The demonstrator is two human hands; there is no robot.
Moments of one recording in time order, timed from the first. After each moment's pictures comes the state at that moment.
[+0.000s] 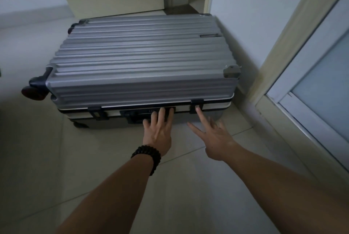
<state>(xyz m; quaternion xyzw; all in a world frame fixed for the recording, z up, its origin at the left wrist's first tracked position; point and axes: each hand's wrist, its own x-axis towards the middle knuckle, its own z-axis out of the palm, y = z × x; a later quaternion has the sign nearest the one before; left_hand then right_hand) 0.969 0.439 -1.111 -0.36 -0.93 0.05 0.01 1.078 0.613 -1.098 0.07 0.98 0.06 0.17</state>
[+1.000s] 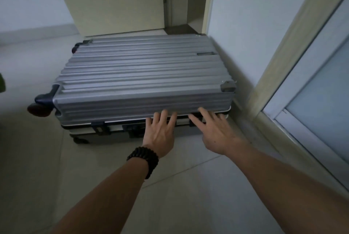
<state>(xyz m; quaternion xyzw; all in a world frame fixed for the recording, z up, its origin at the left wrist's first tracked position) 0.948 0.449 -1.068 -0.39 -0.92 0.02 0.08 1.047 0.625 -1.042 0.06 0.99 0.07 0.04</state>
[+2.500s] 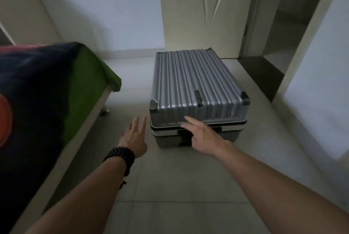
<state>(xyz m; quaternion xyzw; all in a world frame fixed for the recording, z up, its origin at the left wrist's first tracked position) 0.879 0.139 -0.990 -0.08 -1.00 -0.03 -0.04 0.917 0.393 -0.981 -0.14 0.96 -0.24 0.02</state>
